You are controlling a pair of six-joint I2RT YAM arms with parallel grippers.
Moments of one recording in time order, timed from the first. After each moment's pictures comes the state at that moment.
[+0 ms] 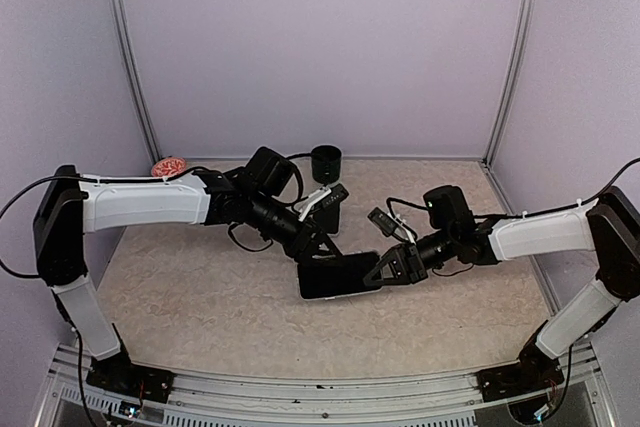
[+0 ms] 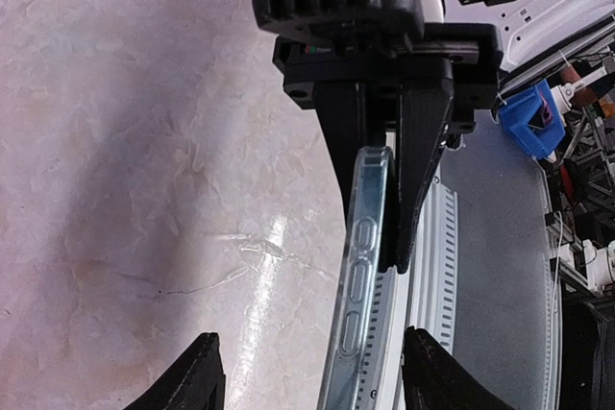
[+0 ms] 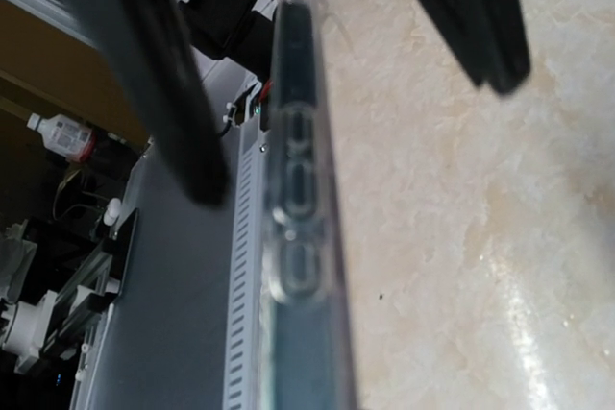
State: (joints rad) left arm -0.85 1.76 1.30 -0.31 0.72 -0.08; right arm 0.65 1.53 0.72 0.16 -1.14 0.26
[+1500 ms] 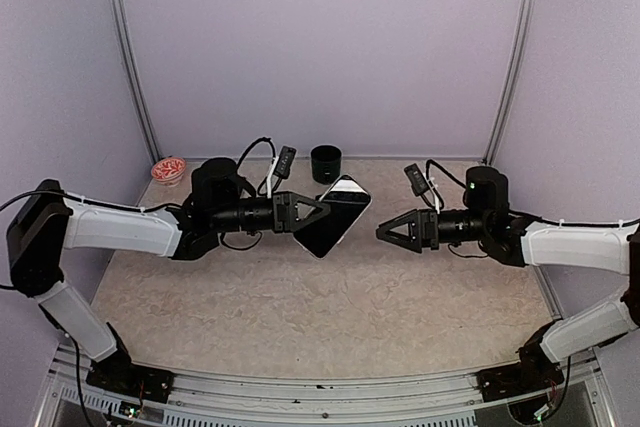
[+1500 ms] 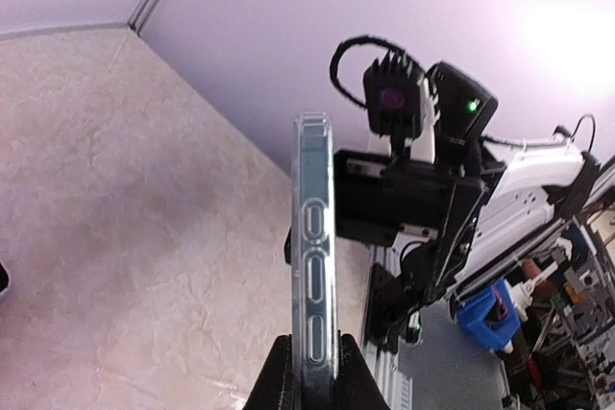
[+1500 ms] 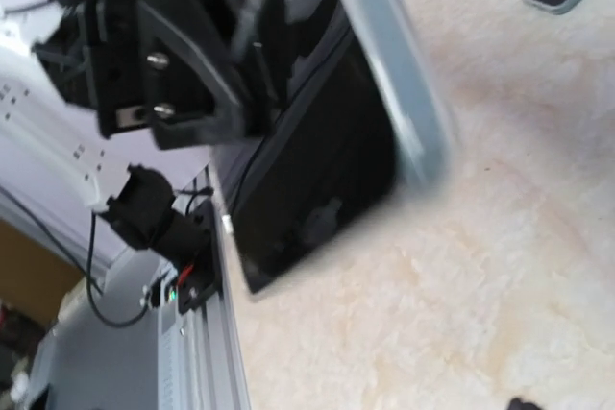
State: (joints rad) left arm -0.78 1.60 0.91 0.56 0.61 -0.61; right arm 0.56 1.30 0.66 0.36 -0.89 0.47
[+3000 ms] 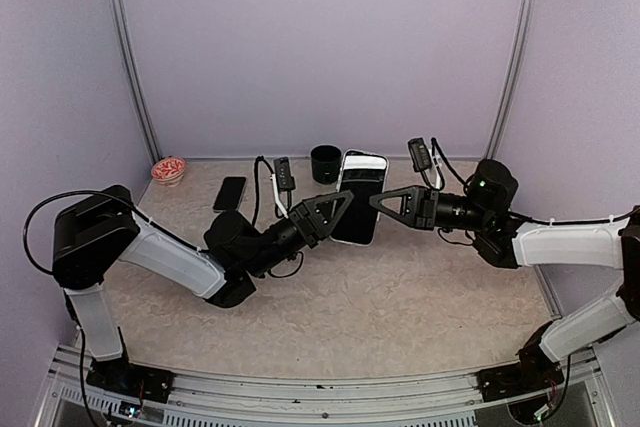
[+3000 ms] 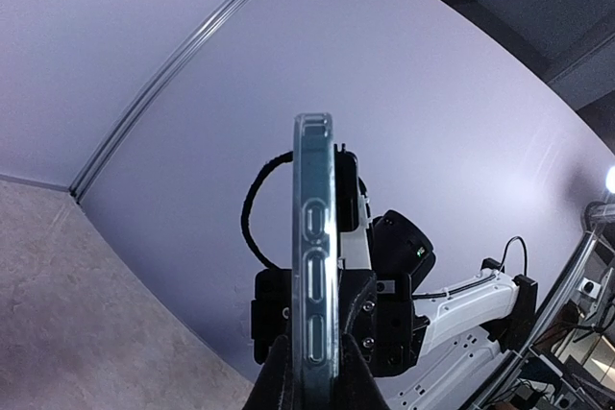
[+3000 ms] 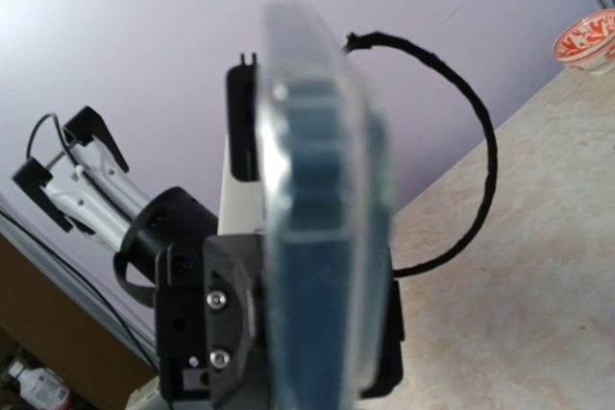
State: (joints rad) left arm -1.02 1.87 0.83 1.48 0.08 -0.81; right arm 0.62 1.35 0.66 0.81 -0.82 0.76
